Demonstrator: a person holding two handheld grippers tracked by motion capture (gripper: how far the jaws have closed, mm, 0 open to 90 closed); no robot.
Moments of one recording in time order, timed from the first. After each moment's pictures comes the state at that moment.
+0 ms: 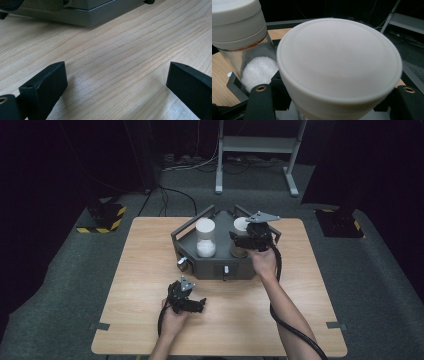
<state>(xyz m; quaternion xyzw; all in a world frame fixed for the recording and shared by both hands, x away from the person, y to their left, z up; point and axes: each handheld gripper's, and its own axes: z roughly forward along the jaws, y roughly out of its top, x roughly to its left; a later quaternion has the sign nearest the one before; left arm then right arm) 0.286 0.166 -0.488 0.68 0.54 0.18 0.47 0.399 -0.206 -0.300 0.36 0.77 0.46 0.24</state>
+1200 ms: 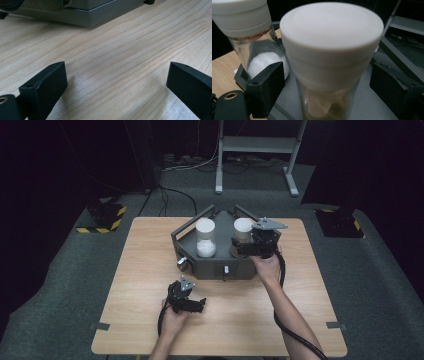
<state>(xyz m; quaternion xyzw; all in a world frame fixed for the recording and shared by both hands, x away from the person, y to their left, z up) 0.286 0.167 -0.488 0.67 0.54 0.18 0.47 0.382 -0.226 -0.319 0.36 0.76 0.49 0.24</state>
